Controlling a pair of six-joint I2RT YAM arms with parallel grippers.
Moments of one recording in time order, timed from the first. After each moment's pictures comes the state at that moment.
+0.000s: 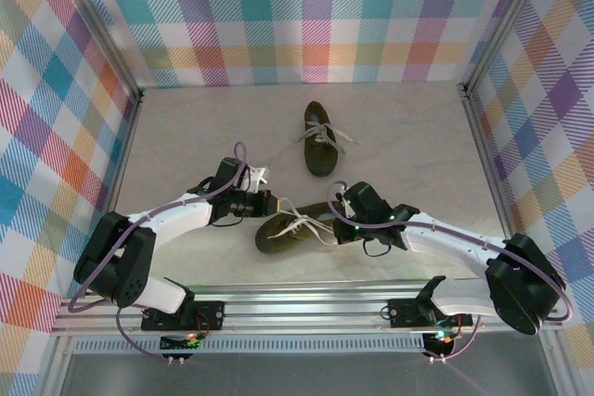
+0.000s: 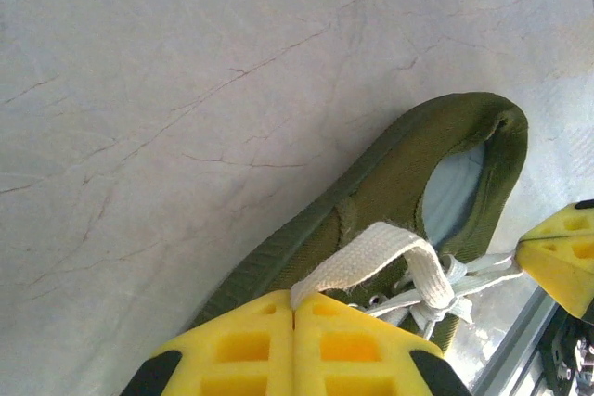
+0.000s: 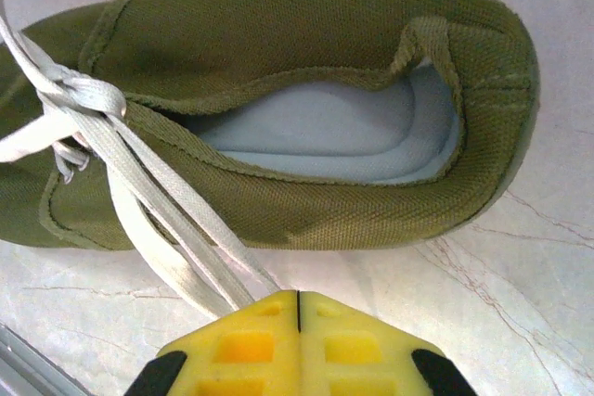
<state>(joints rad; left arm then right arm) -0.45 1.44 0.70 -0.15 0.50 -0.43 0.77 1.24 0.62 -0.37 -0.12 0.50</state>
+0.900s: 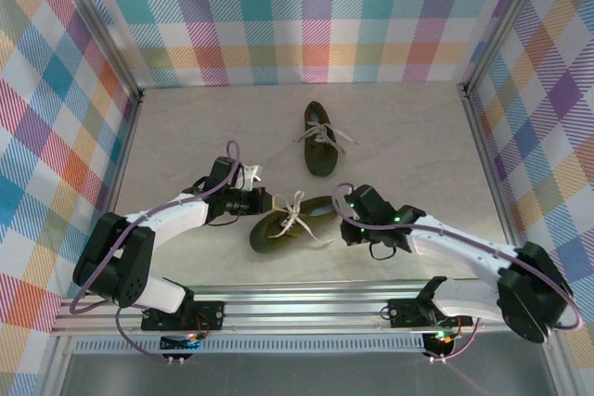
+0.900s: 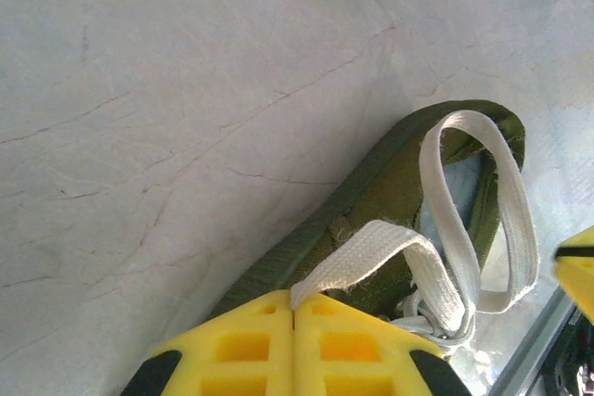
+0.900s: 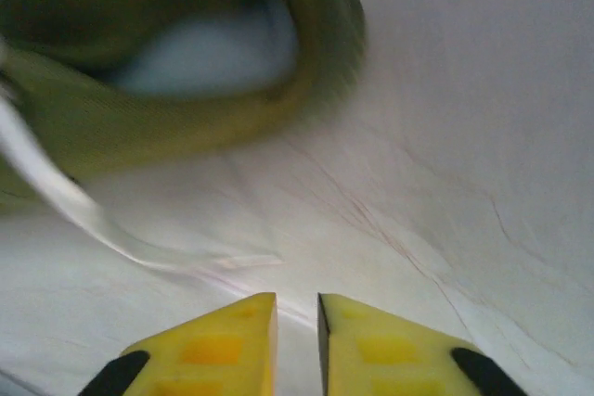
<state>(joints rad) -0.41 1.44 0.68 -0.13 0.52 -0.44 0.79 1.14 0.63 -0.46 -0.02 0.54</state>
